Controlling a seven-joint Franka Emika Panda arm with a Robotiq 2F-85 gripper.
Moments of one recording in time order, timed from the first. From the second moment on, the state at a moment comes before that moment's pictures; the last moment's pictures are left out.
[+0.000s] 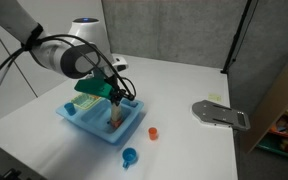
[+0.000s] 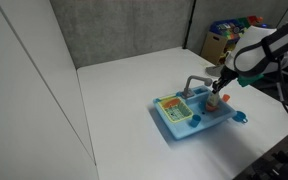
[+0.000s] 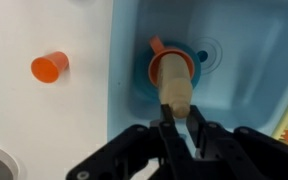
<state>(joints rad) -0.10 0.42 -0.02 -2.25 0.06 2.80 -0.16</state>
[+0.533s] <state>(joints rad) -0.10 0.43 -0.02 -2.25 0.06 2.80 -0.16</state>
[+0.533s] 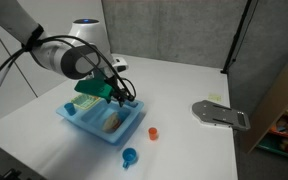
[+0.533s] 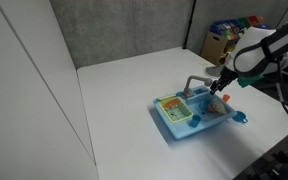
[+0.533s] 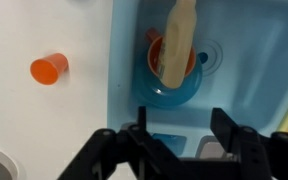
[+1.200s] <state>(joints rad) -0.10 0.41 -0.03 -2.25 0.06 2.75 -0.15</state>
